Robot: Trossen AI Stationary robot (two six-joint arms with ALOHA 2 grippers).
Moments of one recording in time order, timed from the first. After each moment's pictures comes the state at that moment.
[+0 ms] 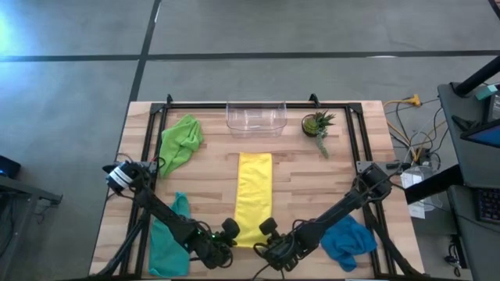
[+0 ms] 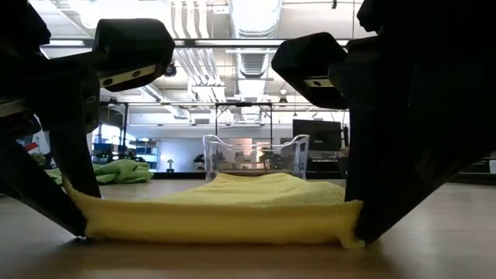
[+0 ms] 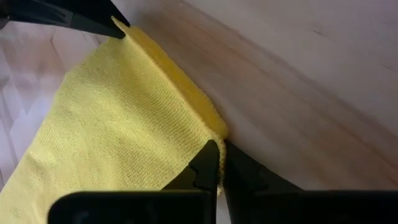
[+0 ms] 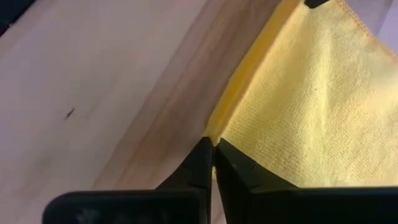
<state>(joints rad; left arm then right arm) -0.73 1.92 1.05 -0.07 -0.41 0.29 0.65 2.13 1.44 -0.43 0.24 -0.04</state>
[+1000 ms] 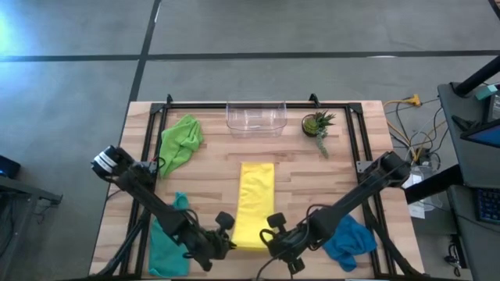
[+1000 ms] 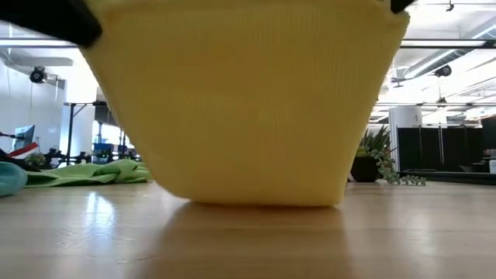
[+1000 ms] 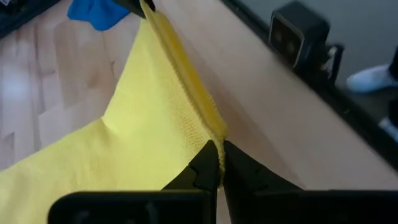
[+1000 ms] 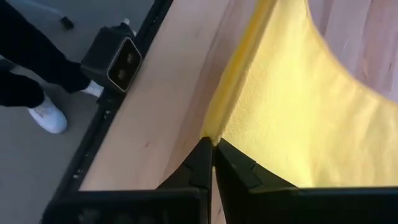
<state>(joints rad) -0.73 1.70 1.05 -0.08 -0.35 -0.01 0.64 1.90 1.43 -0.51 0.11 0.21</state>
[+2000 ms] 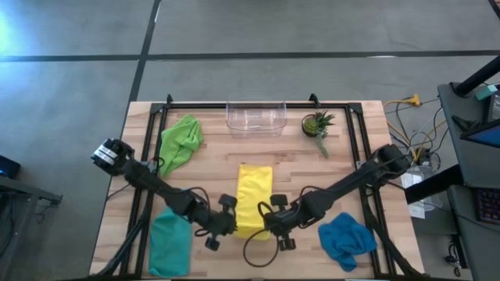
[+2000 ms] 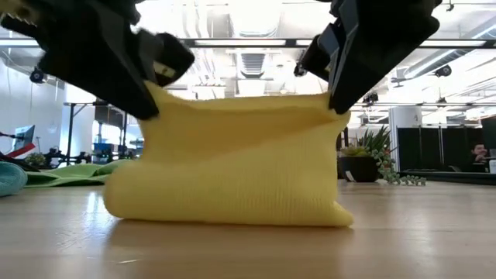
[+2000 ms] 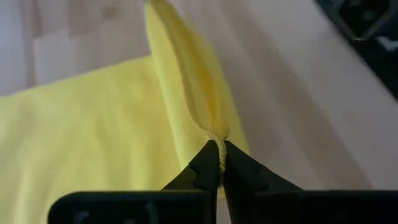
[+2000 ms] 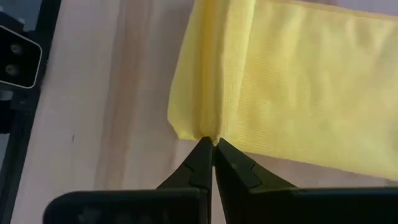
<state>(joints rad) -0.53 1.65 0.94 -0.09 -0.17 -0.10 0.48 1.85 1.30 -0.51 0.07 0.34</state>
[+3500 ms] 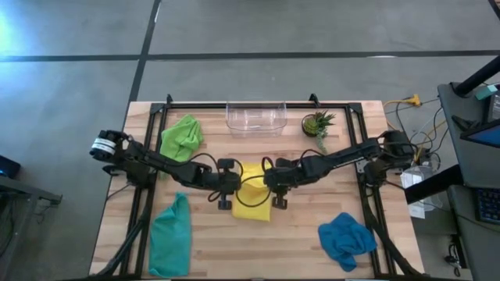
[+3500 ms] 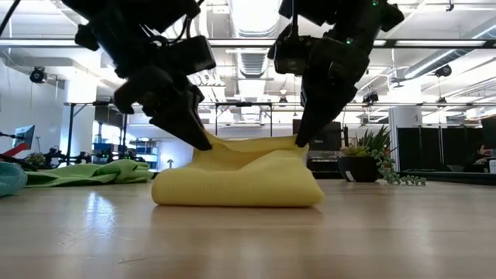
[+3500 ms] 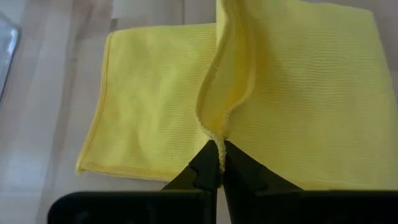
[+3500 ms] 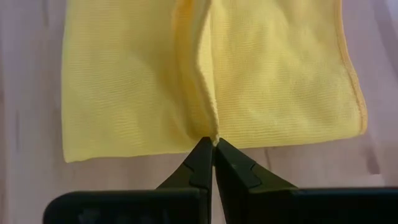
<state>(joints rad) -0.18 1.57 0.83 -0.11 -0.24 -0.04 0.15 1.73 1.11 -0.46 0.07 0.28</state>
